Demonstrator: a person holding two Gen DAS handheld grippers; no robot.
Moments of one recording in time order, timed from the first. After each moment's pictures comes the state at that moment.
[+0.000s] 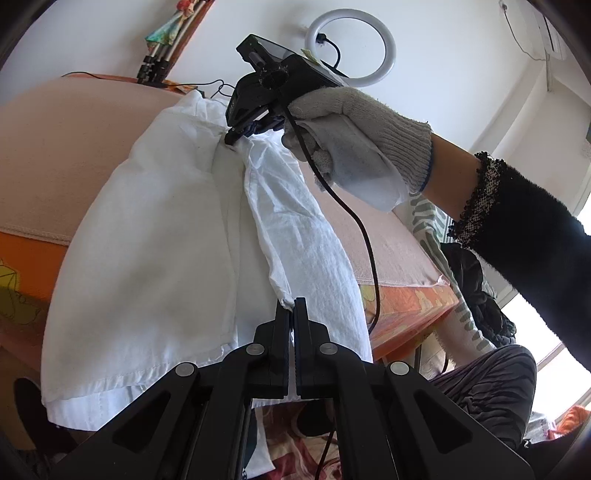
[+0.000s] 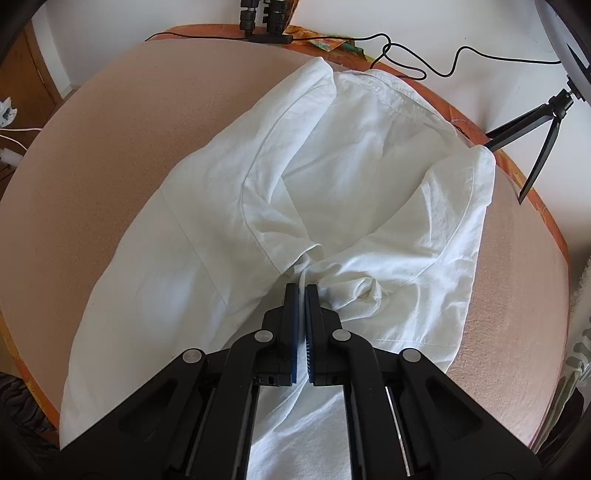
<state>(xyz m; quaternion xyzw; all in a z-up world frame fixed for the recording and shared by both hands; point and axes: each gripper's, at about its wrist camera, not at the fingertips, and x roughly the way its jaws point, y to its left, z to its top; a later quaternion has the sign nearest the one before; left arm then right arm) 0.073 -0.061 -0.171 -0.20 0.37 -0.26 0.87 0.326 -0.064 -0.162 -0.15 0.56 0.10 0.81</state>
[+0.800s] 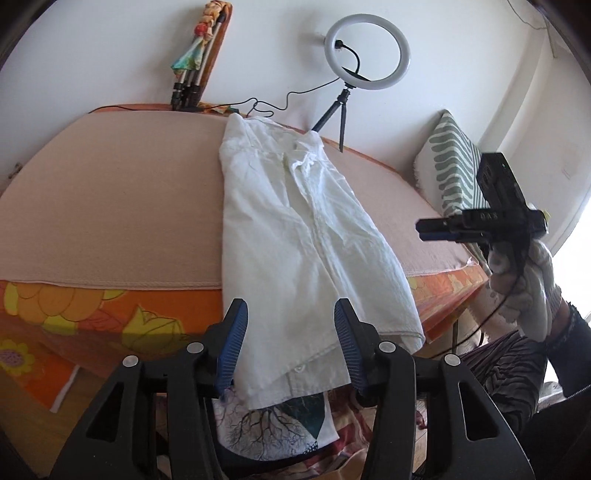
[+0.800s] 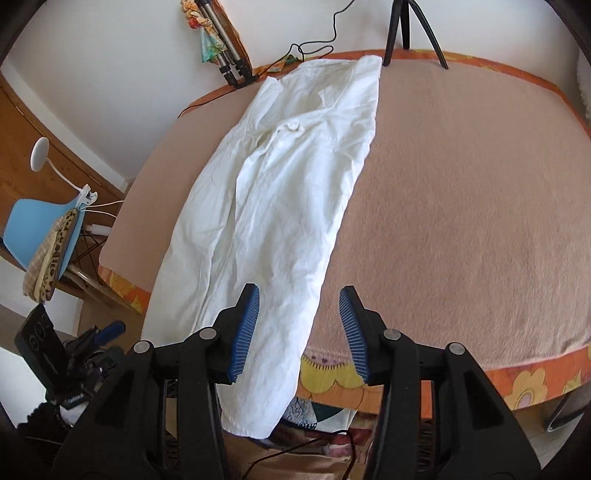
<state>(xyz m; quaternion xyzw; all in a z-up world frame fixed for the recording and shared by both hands) 0.074 0.032 -0.122 -0.12 0.40 -0.21 0.88 0.110 -0.226 -0.125 0.14 0.54 0.17 0.81</state>
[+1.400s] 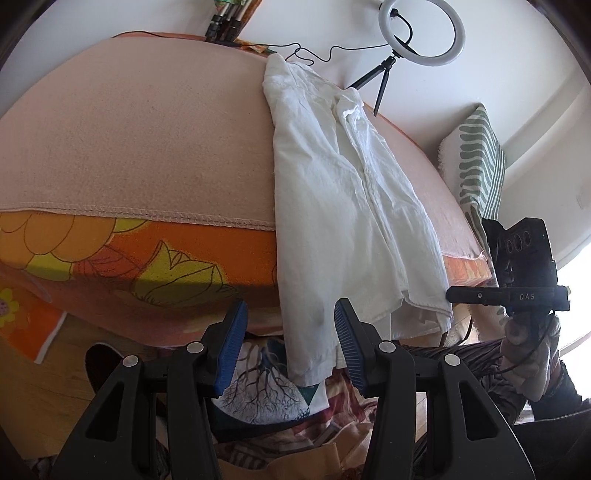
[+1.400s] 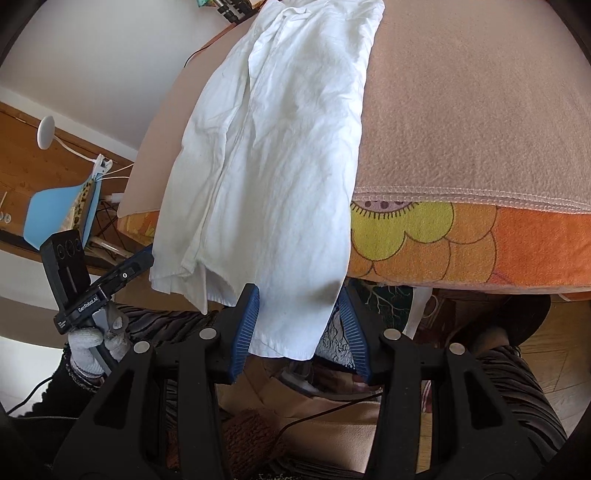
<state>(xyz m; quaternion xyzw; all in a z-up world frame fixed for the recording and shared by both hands) 0.086 0.053 -0.170 -0.17 0.49 -0.21 0.83 0.052 -0.196 -0.183 0.19 0.61 0.20 0.75</state>
